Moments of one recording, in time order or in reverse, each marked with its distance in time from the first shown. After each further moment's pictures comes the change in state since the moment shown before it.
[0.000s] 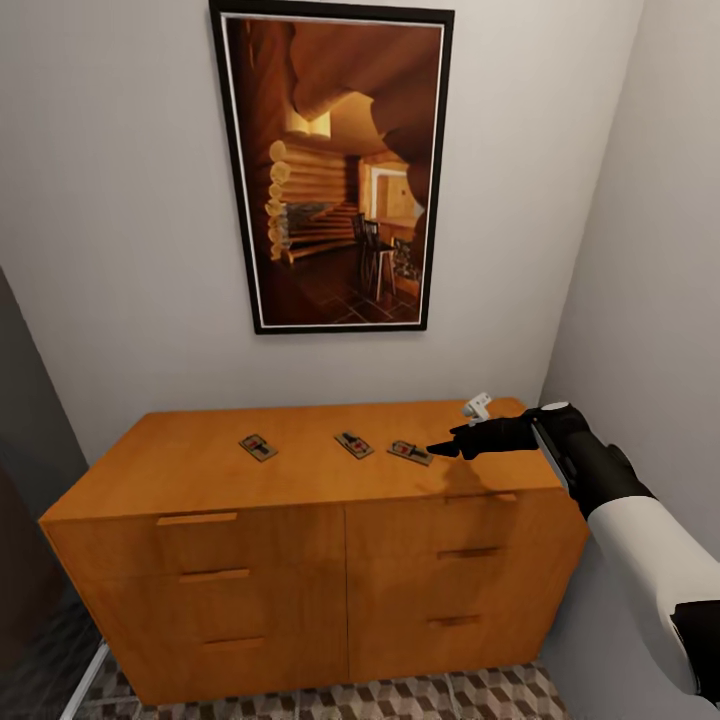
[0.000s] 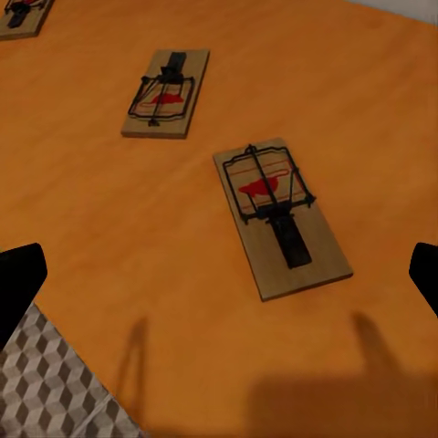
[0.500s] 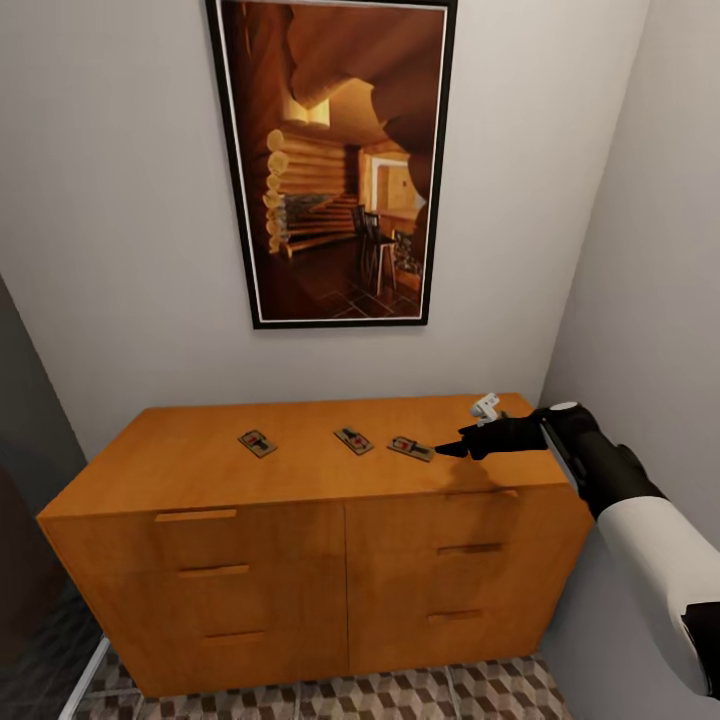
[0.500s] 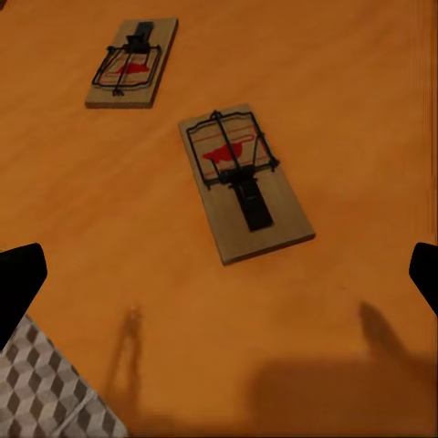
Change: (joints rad) left arm 0.000 0.000 0.000 0.000 0.000 0.000 0.000; right arm 0.000 -0.030 0.000 0.000 0.007 0.000 0.000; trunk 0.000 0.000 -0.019
